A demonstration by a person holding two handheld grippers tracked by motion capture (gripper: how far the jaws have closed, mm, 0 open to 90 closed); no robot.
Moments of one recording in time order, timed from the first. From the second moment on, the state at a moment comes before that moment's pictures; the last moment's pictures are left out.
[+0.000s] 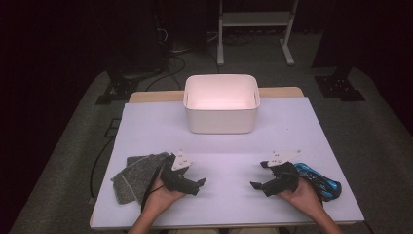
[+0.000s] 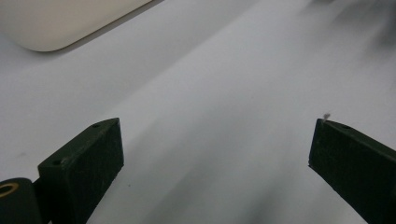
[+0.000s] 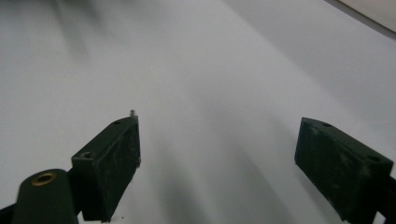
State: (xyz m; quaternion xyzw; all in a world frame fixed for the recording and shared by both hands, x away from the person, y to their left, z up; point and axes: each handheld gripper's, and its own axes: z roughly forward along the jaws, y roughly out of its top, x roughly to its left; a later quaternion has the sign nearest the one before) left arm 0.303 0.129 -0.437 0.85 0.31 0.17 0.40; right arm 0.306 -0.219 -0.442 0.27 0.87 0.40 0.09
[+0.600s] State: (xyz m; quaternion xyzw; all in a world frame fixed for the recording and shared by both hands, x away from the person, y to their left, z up) left arm 0.301 0.126 -0.436 0.85 0.30 0.17 0.39; right arm 0.302 -0.230 -0.430 0.27 0.87 0.41 0.09
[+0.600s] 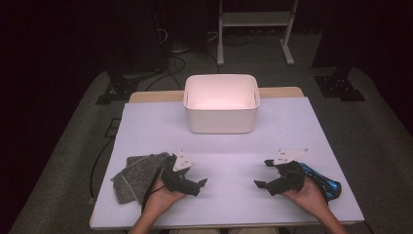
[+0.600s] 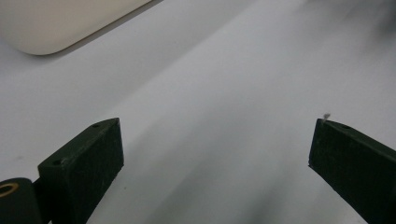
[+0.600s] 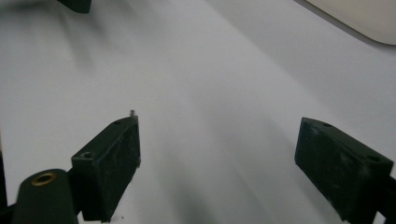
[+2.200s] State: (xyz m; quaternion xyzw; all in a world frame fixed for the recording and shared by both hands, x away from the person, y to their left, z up) left arm 0.296 0.122 -0.434 0.86 0.28 0.18 0.38; right arm 0.298 -0.281 -0.376 0.28 0.87 0.39 0.09
